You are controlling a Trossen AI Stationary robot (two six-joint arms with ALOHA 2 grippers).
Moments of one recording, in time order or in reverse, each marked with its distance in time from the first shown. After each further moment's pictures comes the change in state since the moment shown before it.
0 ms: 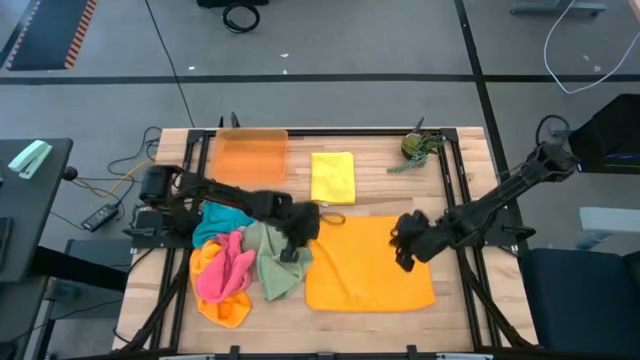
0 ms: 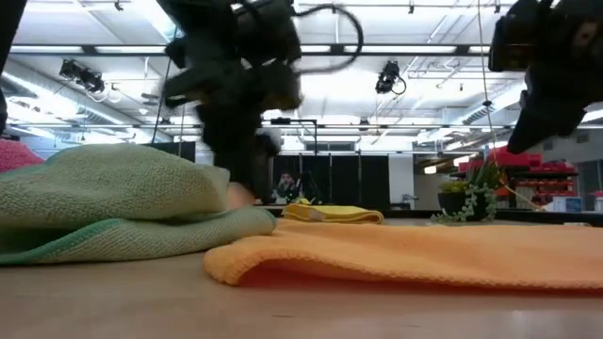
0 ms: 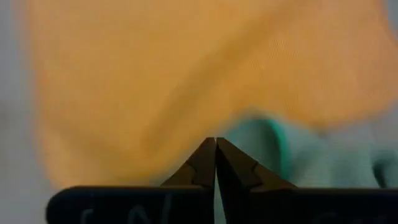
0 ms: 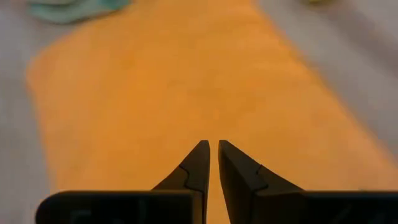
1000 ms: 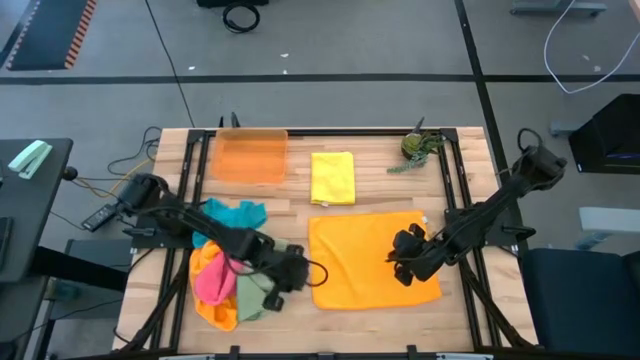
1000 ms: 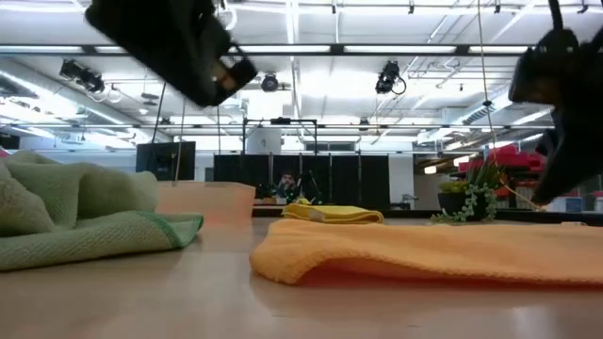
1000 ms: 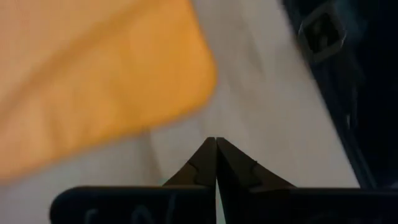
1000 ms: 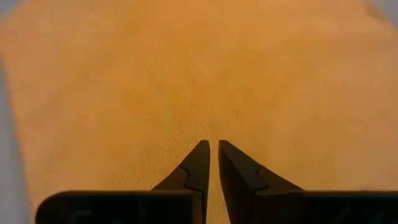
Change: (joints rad) left arm -0.355 -0.113 0.000 0.134 -0.143 -0.258; right arm 0.108 0.176 -0.094 0.207 0.054 0.037
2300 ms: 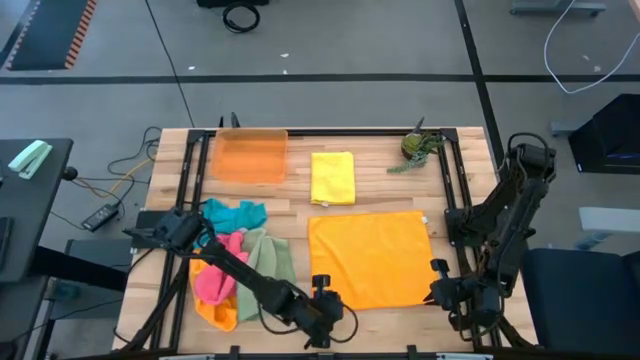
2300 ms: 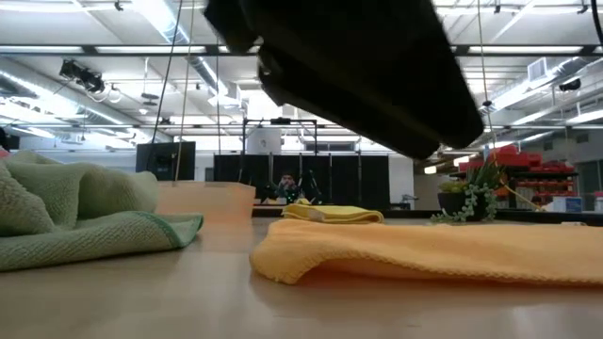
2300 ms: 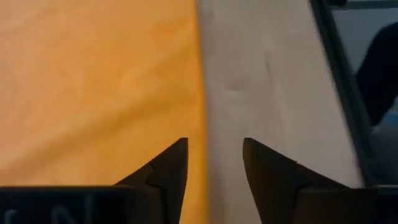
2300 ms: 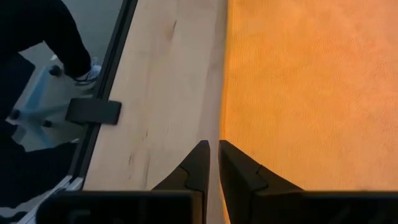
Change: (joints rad) left arm -0.161 0.482 0.505 0.001 -0.484 -0.260; right arm 0.566 0.019 0.199 -0.214 0.014 -0.027
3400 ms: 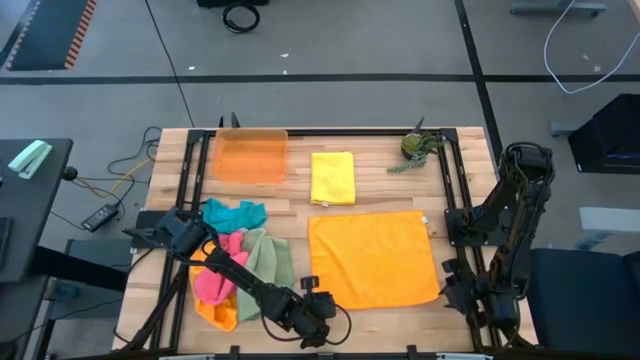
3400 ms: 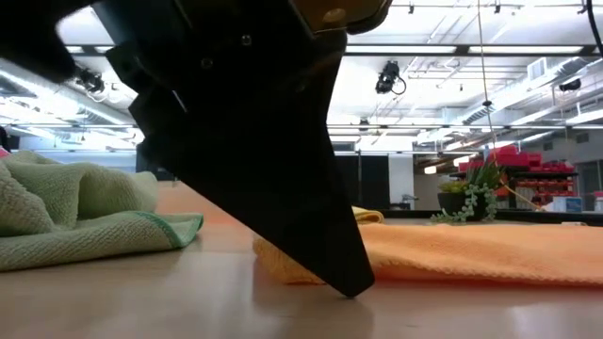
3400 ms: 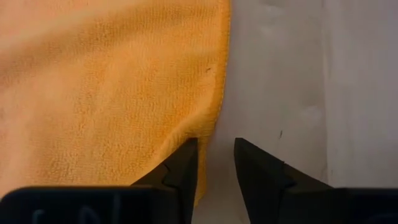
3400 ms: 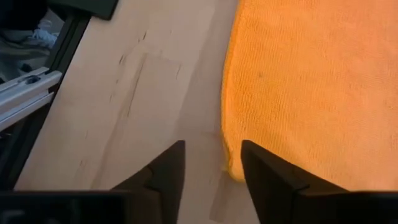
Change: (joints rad) left arm -0.017 0.064 0.000 -0.135 -0.008 -0.170; right arm 0.186 0.045 -0.037 -0.128 -0.048 0.031
